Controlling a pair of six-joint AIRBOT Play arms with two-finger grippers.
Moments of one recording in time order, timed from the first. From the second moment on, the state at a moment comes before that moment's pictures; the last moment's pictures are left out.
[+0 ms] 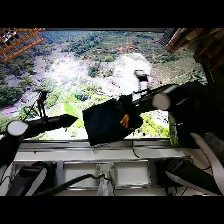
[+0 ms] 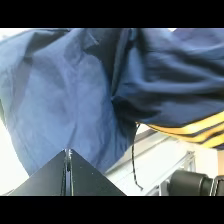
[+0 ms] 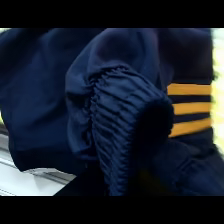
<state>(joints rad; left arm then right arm) -0.06 -0.65 0.41 0.64 -0.95 -1.25 0.63 -1.10 1.10 -1.41 1.22 1.98</state>
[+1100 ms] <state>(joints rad) -0.04 -0.48 0.36 1.10 -0.92 -1.76 0.65 -1.23 1.29 -1.66 1.16 1.87</state>
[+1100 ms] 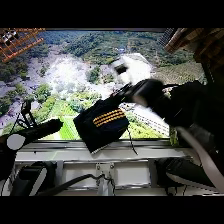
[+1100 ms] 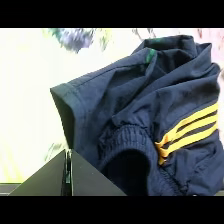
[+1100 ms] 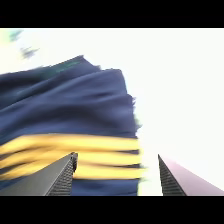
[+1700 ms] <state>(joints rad) -0.04 -0.48 0.36 1.02 -0.91 -1.71 0.08 -1.58 1.22 -0.84 1.19 1.26</state>
